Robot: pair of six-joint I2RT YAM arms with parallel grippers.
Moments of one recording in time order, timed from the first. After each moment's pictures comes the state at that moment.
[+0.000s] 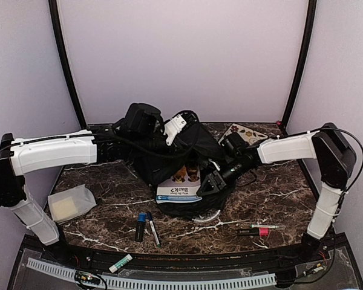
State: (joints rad) left arm -0.93 1.59 1.33 -0.24 -0.01 0.16; right arm 0.65 1.84 1.14 -0.41 -0.91 0.08
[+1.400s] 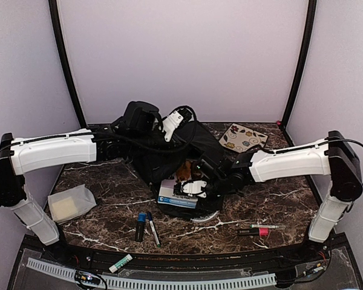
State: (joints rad) left arm -0.92 1.59 1.32 -0.22 0.01 0.06; right arm 1.03 1.73 1.14 -0.51 -0.07 -0.49
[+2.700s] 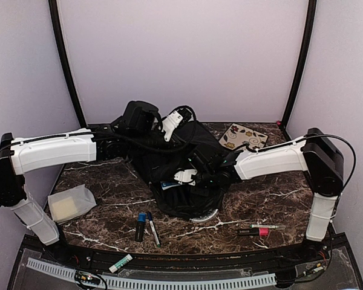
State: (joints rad) left arm -0.91 1.59 1.32 -0.22 0.04 0.06; right arm 0.98 1.89 1.22 -0.26 0.17 -0.58
